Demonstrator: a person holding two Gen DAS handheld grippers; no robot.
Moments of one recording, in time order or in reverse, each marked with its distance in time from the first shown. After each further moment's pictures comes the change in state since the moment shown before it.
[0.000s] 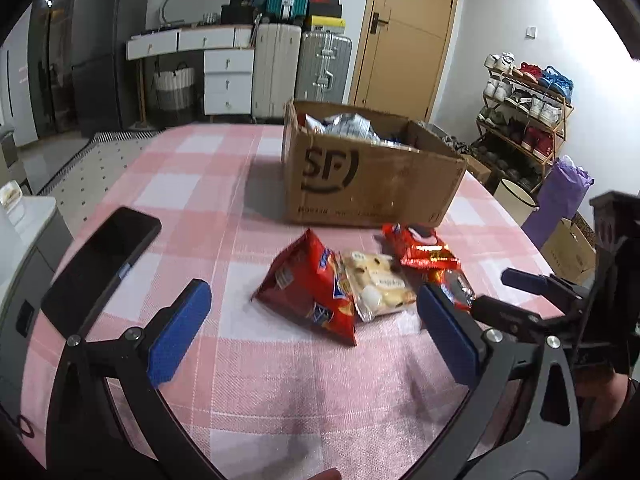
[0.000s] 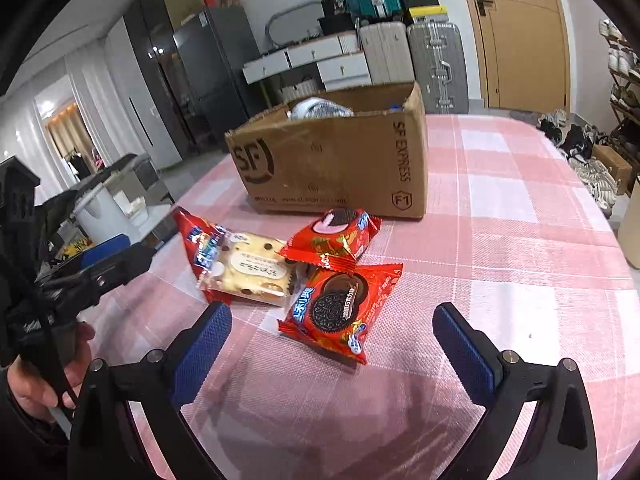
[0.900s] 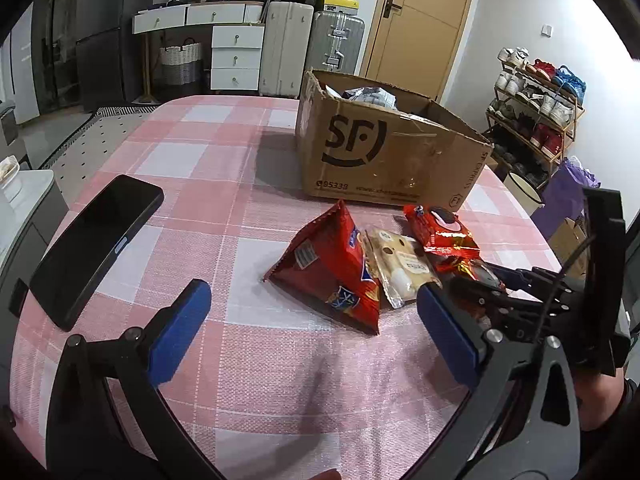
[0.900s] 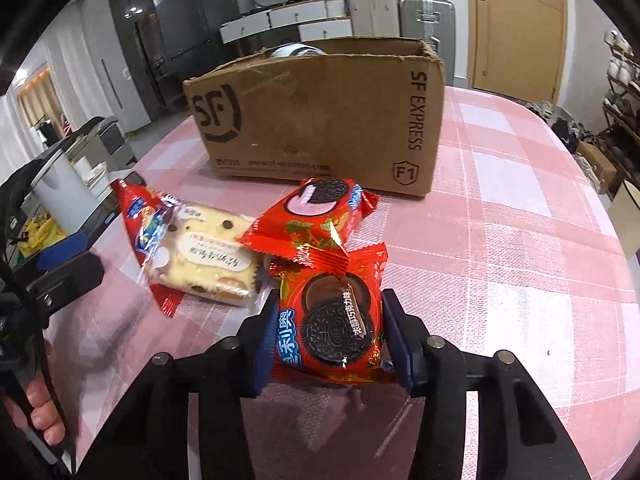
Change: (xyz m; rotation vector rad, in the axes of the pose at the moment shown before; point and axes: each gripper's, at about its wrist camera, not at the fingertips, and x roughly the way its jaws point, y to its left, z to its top) left arm 0.028 0.017 -0.010 -0.049 0.067 0.016; right arm 0.053 0.007 0.008 -0.049 0.124 -0.127
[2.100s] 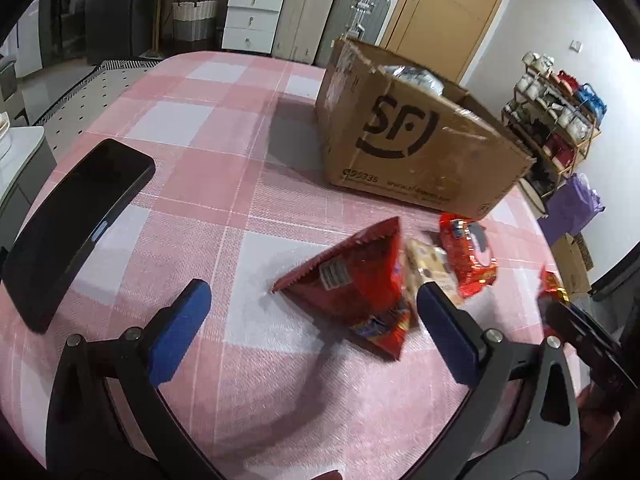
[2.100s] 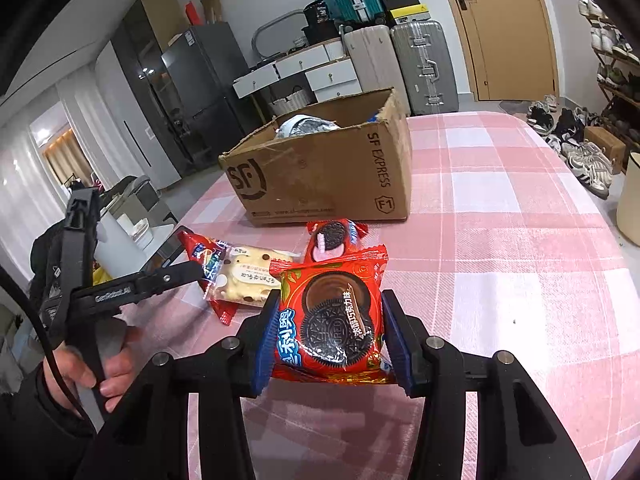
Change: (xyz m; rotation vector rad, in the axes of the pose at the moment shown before) left arm 0.047 0.023 0.016 -0.120 0.129 -0.017; right arm -0.073 -0.027 -0.023 0.133 -0.163 0.152
